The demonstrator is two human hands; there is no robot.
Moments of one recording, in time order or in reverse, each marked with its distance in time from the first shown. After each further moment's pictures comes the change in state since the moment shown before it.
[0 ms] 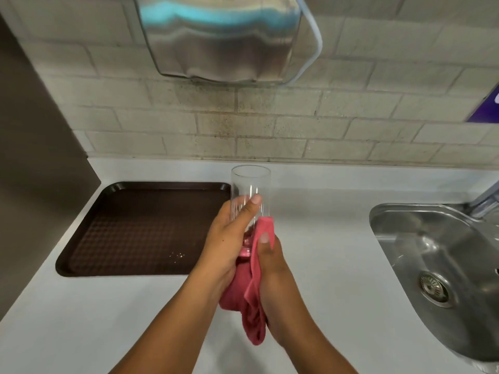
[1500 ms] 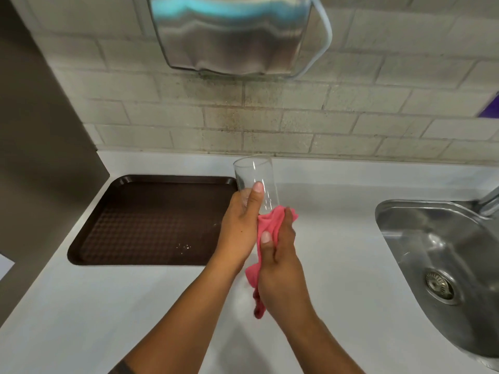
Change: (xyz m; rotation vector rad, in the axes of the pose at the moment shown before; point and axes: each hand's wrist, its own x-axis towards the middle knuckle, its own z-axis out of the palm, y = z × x) left_hand 0.010 -0.005 0.006 0.356 0.068 0.213; right_hand -0.003 0.001 -0.003 -0.425 0.078 -0.221
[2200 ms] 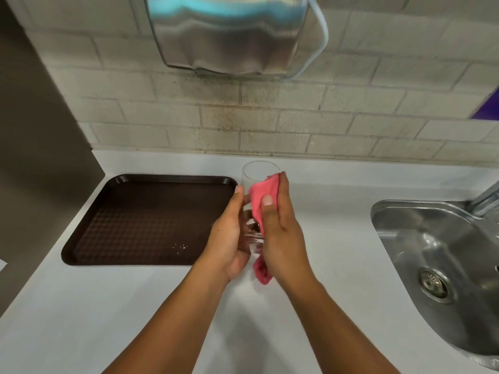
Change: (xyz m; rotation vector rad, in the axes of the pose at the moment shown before) left_hand -0.004 -0.002 -0.008 -0.661 -0.134 -0.382; right_hand 0.031 -0.027 -0.011 -0.023 0.038 -0.123
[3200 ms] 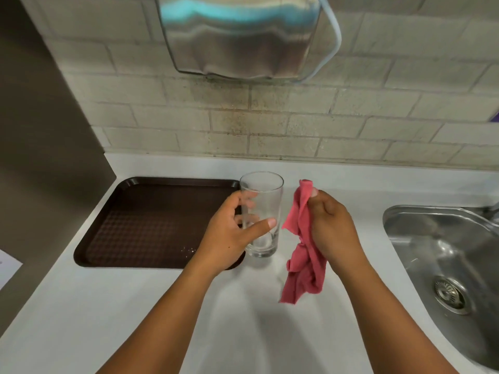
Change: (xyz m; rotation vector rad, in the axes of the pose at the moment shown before) left_hand 0.012 0.011 -0.042 0.768 -0.056 0.364; right_hand 0.042 0.016 -0.059 -0.069 0.090 0.119
